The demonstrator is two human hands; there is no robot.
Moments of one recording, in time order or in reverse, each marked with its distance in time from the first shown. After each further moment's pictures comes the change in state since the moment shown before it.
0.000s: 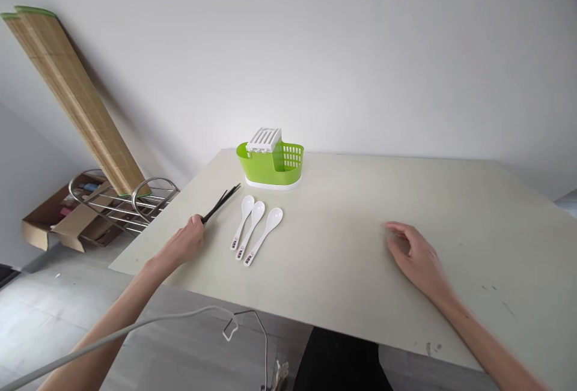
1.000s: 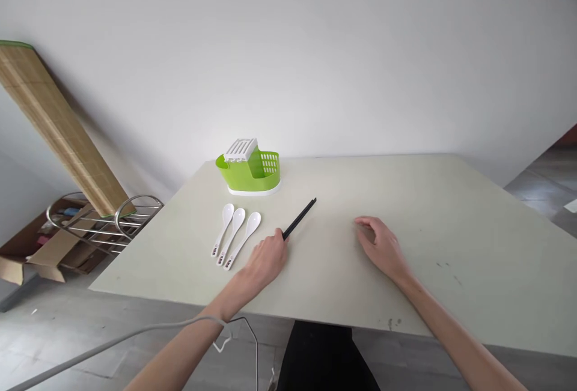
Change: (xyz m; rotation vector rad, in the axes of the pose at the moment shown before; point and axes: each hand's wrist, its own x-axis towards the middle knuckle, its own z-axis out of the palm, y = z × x) left_hand -0.046 0.236 0.007 -0.150 0.022 0.329; right_hand 0.007 0.002 0.003 0.128 0.023 -0.079
